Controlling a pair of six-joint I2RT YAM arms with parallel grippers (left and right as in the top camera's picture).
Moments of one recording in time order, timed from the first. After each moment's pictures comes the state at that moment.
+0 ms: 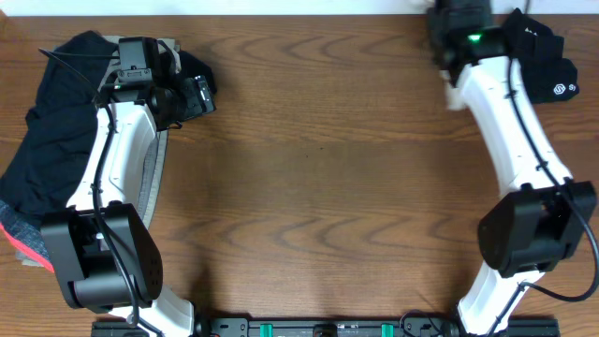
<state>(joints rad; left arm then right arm) 0.09 1.78 1.40 -0.68 0.22 -0.25 0.14 1.96 1.87 -0.57 0.53 -0.14</state>
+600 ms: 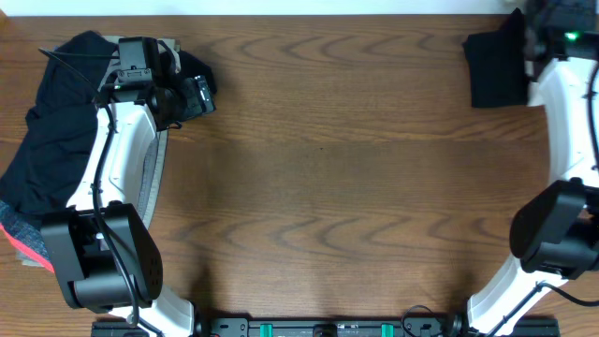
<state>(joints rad) 0.09 1.78 1.40 -0.67 0.22 -0.25 -0.19 1.96 1.87 -0.40 0.46 -0.35</state>
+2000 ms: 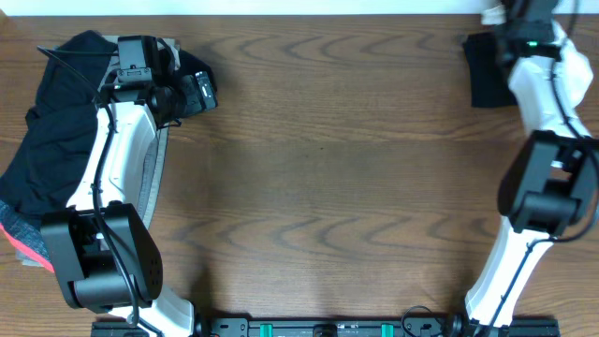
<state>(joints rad) 0.09 1.78 1.40 -0.65 0.21 -0.25 -0.14 2.26 1.87 -0.26 0.36 -0.55</state>
